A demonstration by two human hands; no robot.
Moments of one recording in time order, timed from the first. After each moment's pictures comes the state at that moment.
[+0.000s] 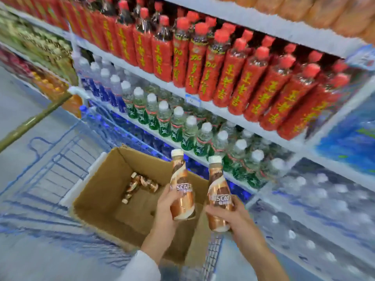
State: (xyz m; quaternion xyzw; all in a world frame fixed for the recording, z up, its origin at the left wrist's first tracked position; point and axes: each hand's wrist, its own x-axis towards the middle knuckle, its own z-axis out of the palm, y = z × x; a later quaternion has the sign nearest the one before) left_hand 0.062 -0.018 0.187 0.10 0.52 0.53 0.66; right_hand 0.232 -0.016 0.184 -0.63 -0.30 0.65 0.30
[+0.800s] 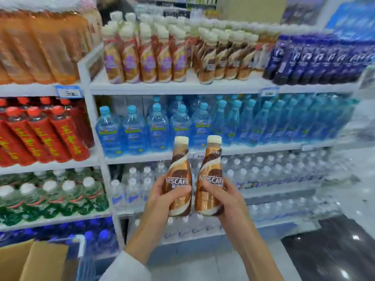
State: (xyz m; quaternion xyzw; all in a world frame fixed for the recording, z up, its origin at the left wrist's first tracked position) left_hand 0.518 -0.165 0.308 0.46 0.35 0.32 0.75; right_hand 0.645 -0.271 0.328 -0.58 -0.21 0.42 0.66
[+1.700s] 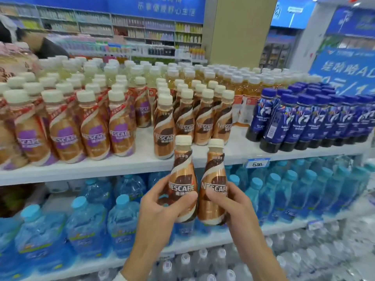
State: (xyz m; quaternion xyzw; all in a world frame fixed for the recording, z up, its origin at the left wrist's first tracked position) left_hand 0.797 -0.003 0.389 0.61 0.28 0.39 0.63; right_hand 0.934 -0.103 0.390 -0.58 -0.27 0.34 0.69
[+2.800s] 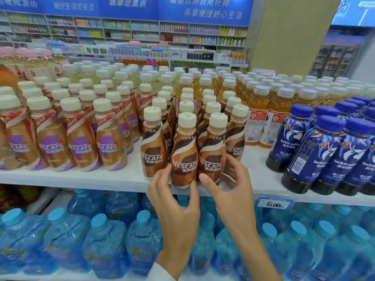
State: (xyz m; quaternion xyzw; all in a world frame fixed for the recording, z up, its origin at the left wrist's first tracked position) left_hand 0.947 0.028 0.355 0.59 0.41 0.65 0.24; right_hand 1.045 -0.006 0.392 -0.59 -0.41 0.15 0.68
